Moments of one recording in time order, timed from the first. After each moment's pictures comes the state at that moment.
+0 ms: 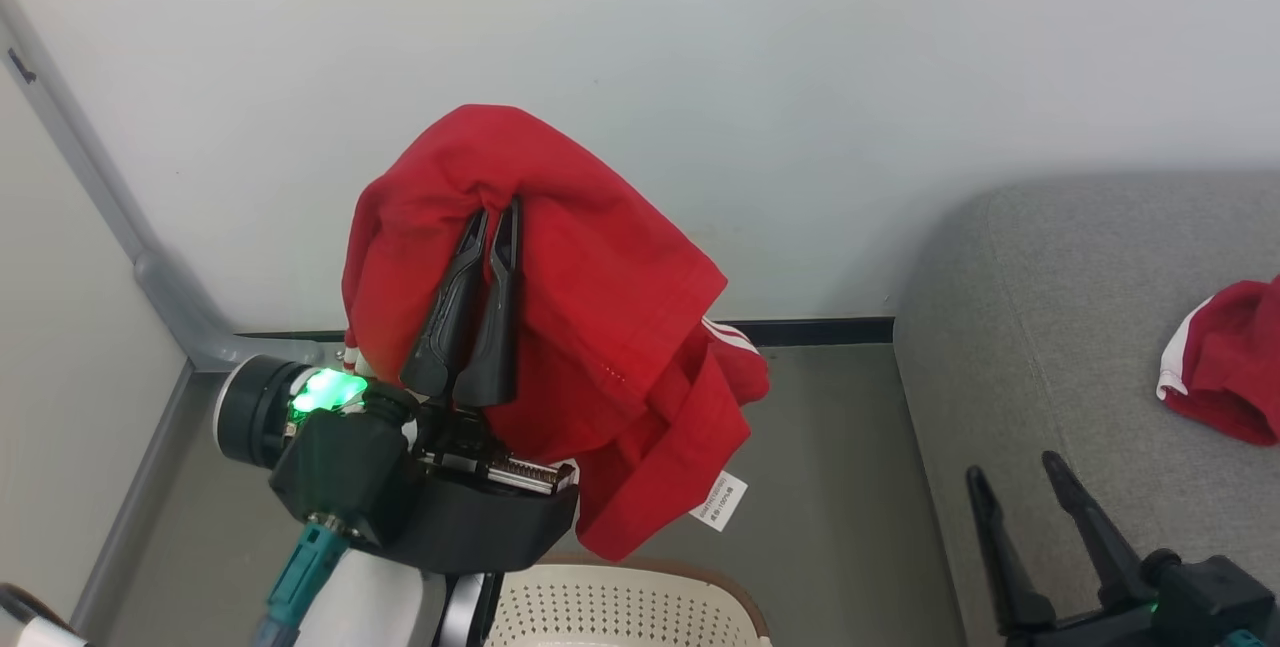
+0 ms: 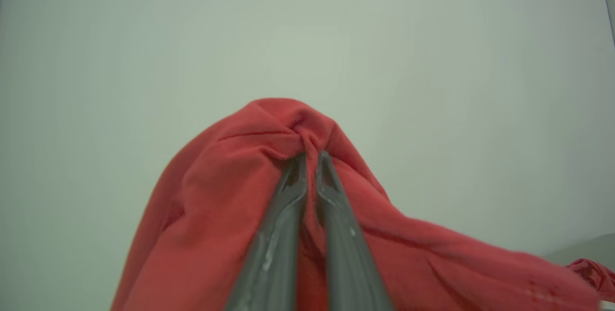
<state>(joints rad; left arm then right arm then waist) -0.39 0.07 -0.37 -0.07 -0.25 0.11 -0.25 0.02 -0.21 0.17 -0.05 0.29 0.04 -0.12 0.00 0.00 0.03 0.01</state>
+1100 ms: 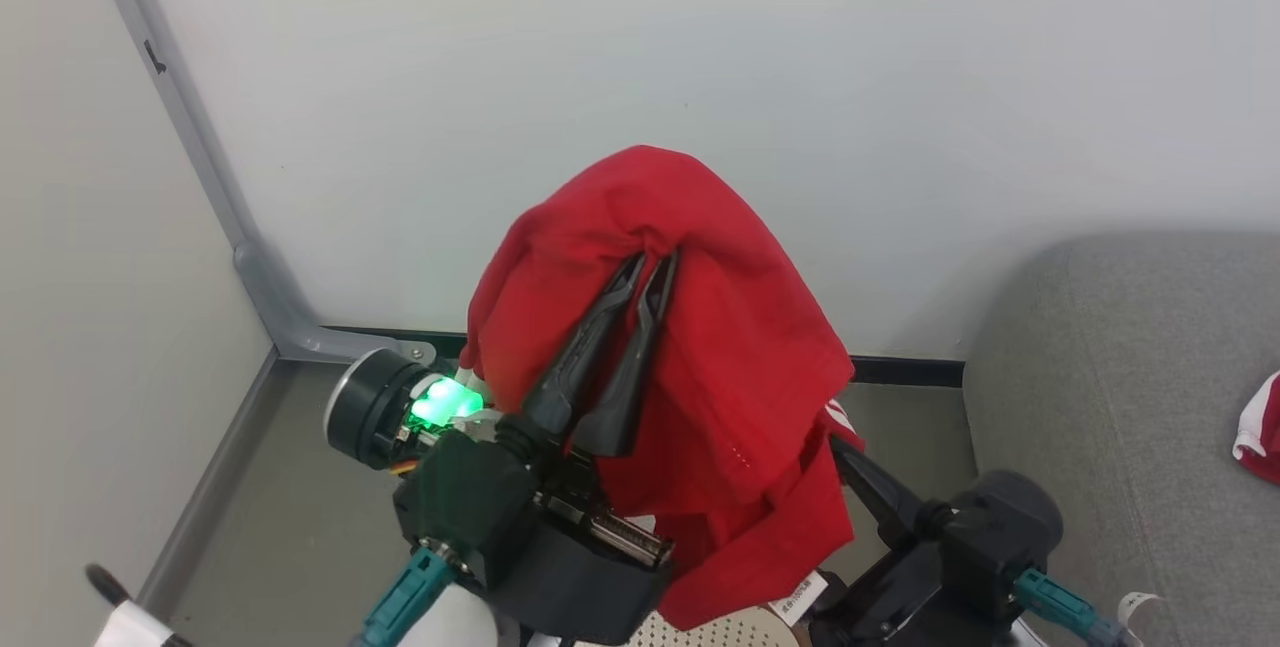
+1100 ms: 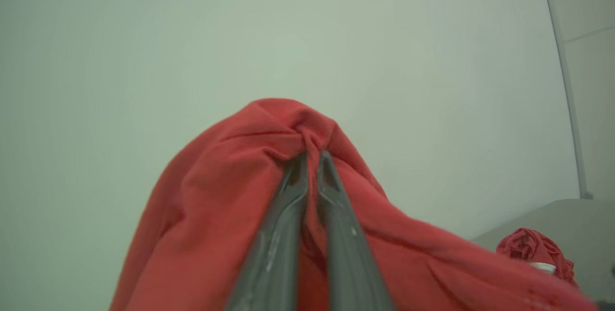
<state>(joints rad) -0.40 0.08 -0.51 -0.17 -0.25 0.04 -0.14 -0.19 -0.16 0.50 -0.09 0.26 0.12 -0.05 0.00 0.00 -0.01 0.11</state>
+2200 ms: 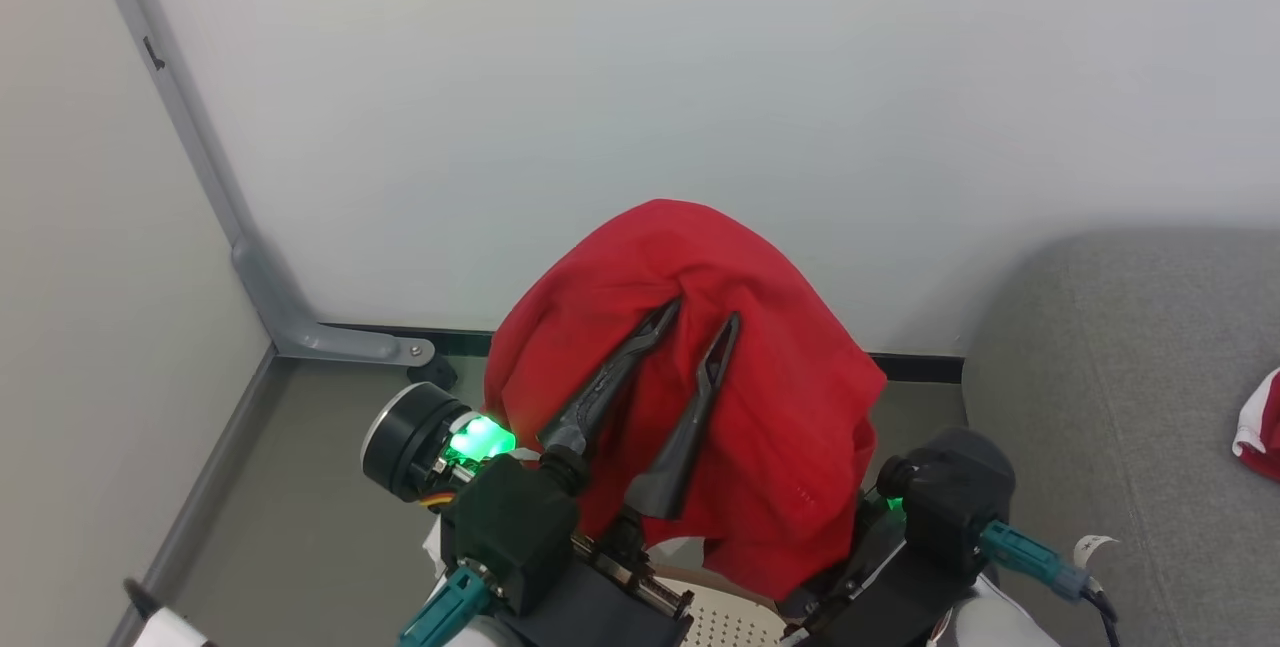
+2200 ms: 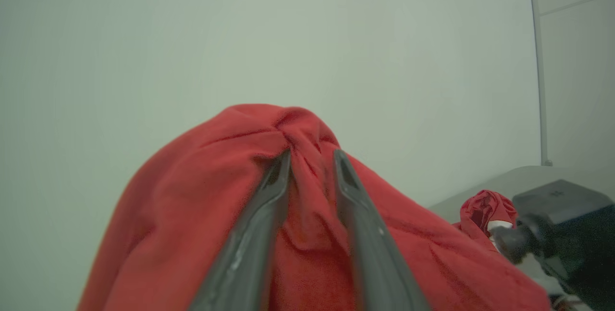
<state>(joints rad) -0.35 0.09 -0.56 -0.21 -0.26 0.01 -0.05 -0.33 -0.17 0.60 0.00 0.35 0.12 -0.10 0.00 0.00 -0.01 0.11</state>
